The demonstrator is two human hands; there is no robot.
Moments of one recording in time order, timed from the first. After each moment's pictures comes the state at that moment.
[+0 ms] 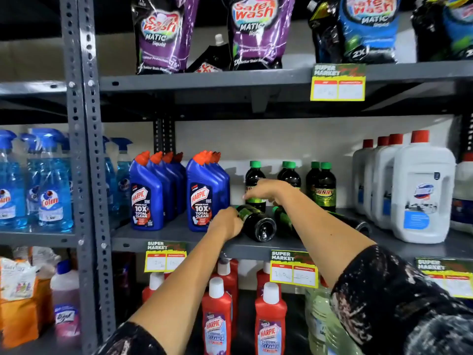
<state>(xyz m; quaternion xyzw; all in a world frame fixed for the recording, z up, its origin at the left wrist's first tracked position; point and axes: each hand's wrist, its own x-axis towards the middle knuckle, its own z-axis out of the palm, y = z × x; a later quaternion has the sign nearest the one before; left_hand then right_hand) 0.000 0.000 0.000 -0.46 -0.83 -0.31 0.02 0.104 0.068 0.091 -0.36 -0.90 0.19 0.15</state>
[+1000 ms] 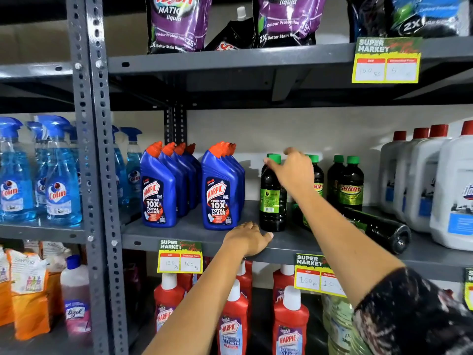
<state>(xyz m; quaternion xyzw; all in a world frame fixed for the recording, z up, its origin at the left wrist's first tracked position) -0.008 0.008 -0.026 -0.54 -0.84 -0.09 -0.03 0.072 0.107 0.082 -0.35 -0.77 0.05 0.54</state>
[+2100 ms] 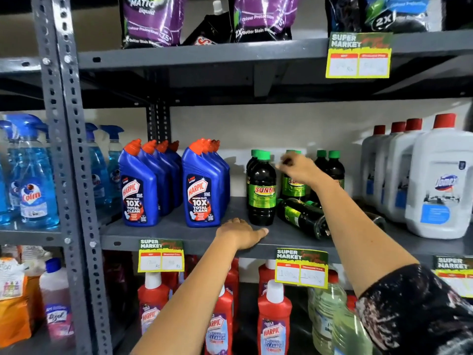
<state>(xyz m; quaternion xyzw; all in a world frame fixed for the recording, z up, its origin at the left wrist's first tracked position) 0.016 0.021 -0.019 -0.51 -0.86 -0.06 -0.04 0.133 0.159 0.090 -0.31 -0.87 0.18 0.34</state>
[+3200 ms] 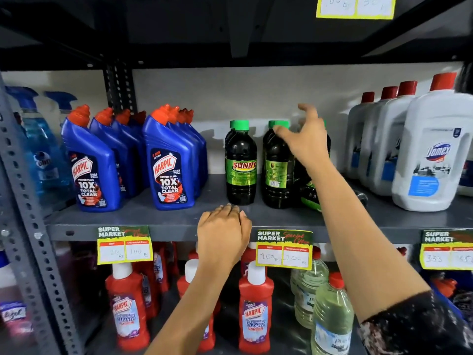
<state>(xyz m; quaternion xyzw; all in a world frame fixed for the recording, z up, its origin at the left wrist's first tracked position) 0.047 0.011 -0.075 -0.49 -0.75 -0.26 0.36 0.156 0.155 0.073 -0.30 -0.72 0.20 0.60</state>
